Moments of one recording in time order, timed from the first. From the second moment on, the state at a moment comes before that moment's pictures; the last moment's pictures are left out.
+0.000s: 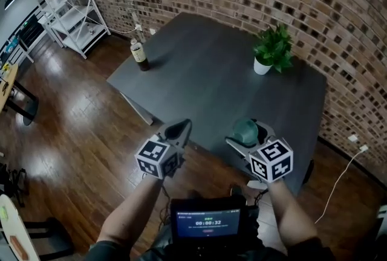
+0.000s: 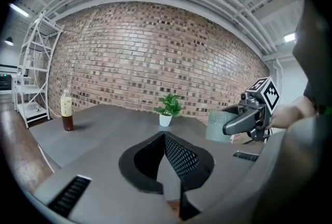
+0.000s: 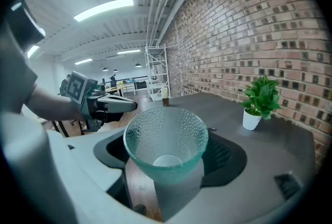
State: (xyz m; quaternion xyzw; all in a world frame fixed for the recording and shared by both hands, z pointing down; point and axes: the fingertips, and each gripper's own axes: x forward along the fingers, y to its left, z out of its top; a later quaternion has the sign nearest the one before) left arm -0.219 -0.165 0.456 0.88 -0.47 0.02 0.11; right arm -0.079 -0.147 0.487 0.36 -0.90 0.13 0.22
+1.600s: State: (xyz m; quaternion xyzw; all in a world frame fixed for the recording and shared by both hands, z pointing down) left arm -0.232 -0.281 0.595 0.84 -0.51 0.12 0.16; right arm -0.146 -0.283 0.658 0.32 -0.89 0.11 0.30
